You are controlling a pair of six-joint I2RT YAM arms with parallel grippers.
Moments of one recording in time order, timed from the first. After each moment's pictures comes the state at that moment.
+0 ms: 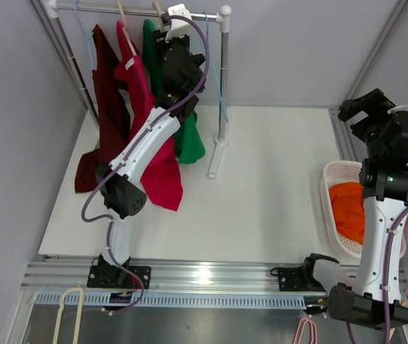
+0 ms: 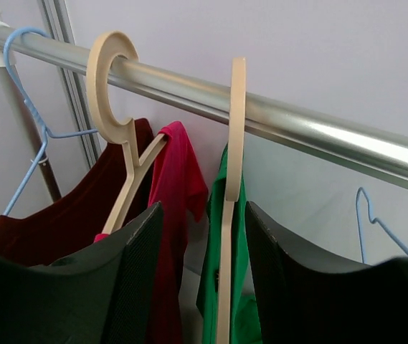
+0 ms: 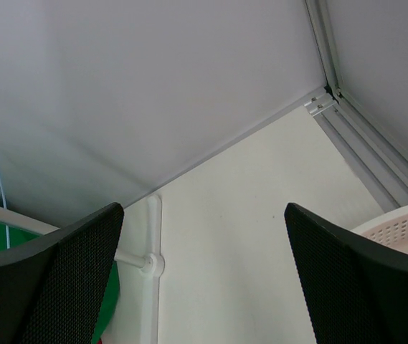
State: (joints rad) left arm -0.60 2.08 2.35 0.26 -1.06 0.44; right arm -0.24 1.02 1.38 -0.45 -0.01 0.52
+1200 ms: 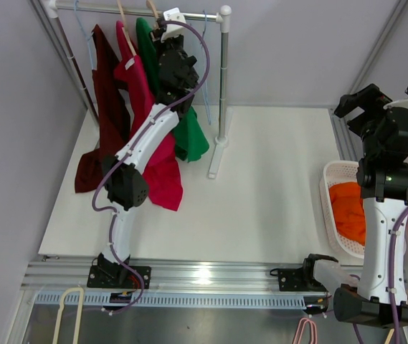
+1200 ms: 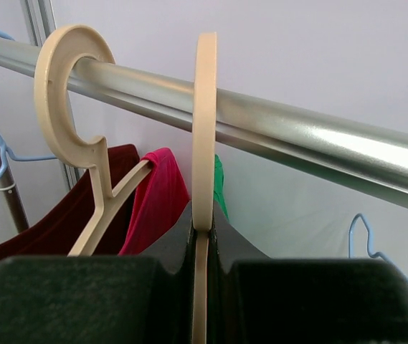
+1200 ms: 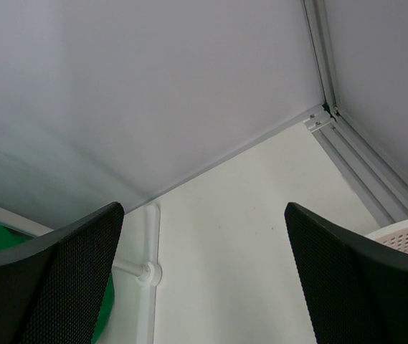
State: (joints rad) left arm -0.50 2.19 2.34 0.50 -0.94 0.47; right arm -0.14 1.03 1.43 -0.45 0.11 0.47
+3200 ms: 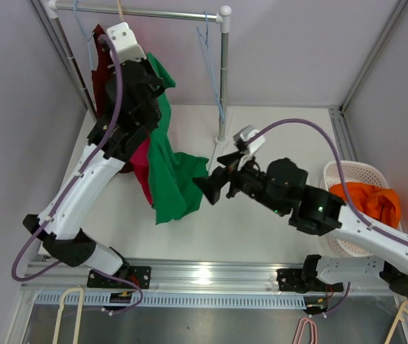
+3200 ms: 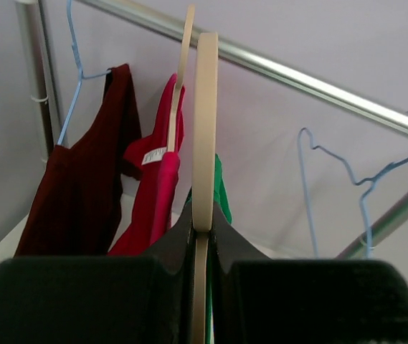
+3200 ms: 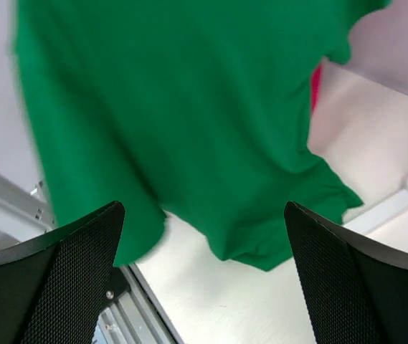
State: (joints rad) left arm -0.68 1.47 1.95 -0.29 -0.93 -0.10; right arm 1.14 1.05 1.27 -0.28 0.25 0.24
